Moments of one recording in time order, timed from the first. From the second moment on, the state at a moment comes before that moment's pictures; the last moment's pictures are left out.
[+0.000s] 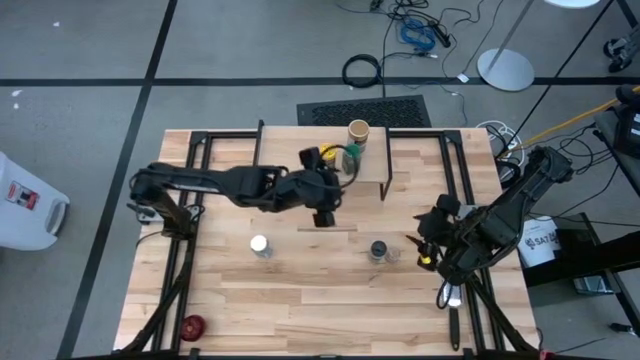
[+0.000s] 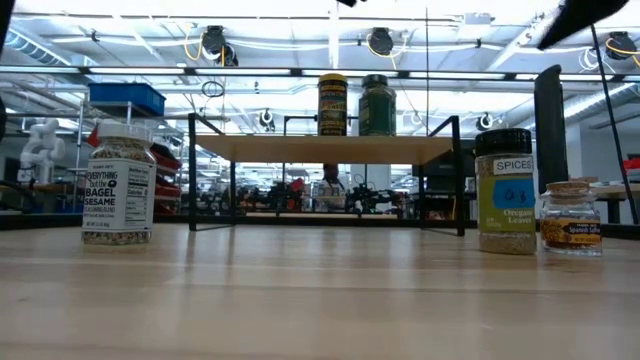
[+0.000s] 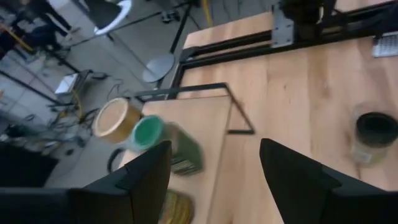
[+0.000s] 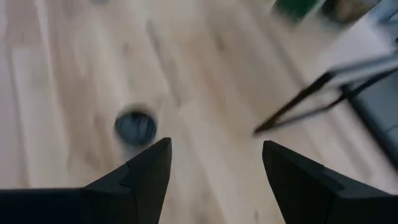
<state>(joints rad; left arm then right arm) -0.10 1.69 1.75 -0.66 -0.53 0.19 0.74 1.16 1.09 -1.27 0.80 1.01</state>
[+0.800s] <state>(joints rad) 0.04 1.35 1.40 -0.58 -0.51 0.17 0.38 1.16 1.08 -0.90 1.13 0.65</state>
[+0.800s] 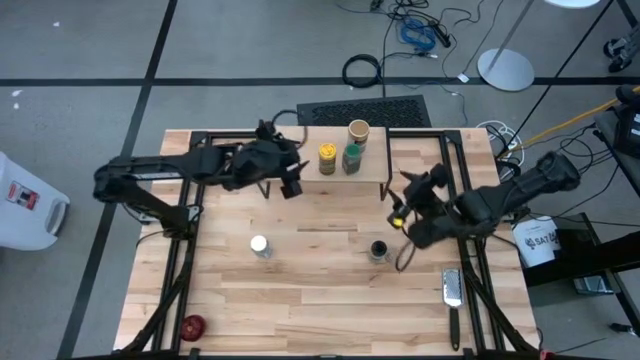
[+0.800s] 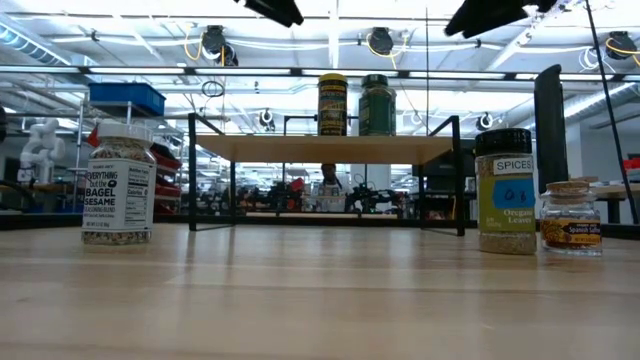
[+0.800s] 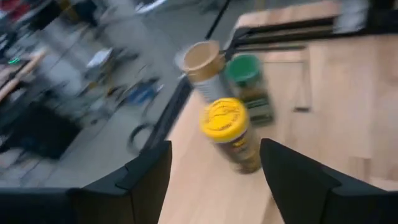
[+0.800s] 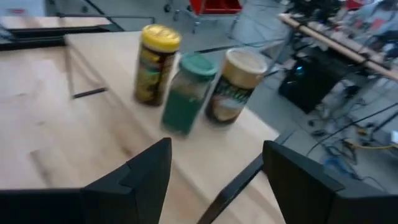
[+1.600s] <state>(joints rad) 0.16 0.94 1.00 -0.33 -0.34 0.19 -0.12 1.23 1.08 -0.44 0.62 0.10</state>
